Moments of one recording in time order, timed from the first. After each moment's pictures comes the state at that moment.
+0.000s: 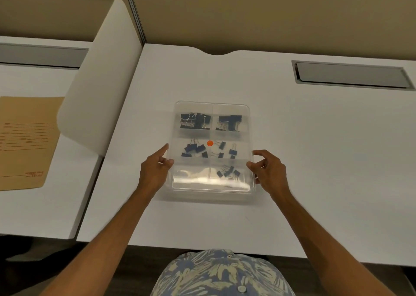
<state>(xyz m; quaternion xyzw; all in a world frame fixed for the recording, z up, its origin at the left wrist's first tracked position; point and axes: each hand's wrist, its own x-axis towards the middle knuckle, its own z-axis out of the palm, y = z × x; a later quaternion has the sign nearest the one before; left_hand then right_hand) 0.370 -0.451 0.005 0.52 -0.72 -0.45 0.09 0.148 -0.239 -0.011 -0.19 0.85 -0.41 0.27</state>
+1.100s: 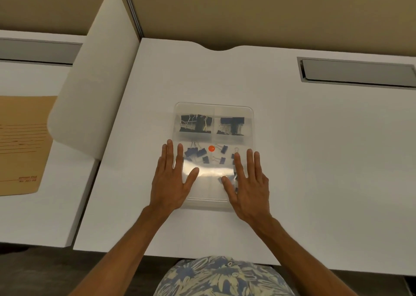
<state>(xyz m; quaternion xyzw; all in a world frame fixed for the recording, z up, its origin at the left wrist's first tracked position) 0.355 -0.431 -0.047 0.38 -0.91 -0.17 0.04 0.209 -0.257 -0.043 -0.40 0.89 -0.17 0.10</state>
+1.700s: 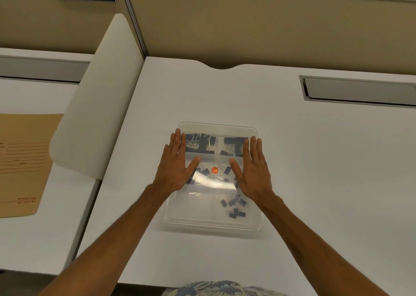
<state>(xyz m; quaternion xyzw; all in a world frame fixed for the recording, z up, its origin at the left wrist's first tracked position) 0.293 -0.517 -0.043 0.33 -0.92 -0.22 0.03 0.124 -0.333 -0.051 -0.41 0.89 -0.19 0.10</state>
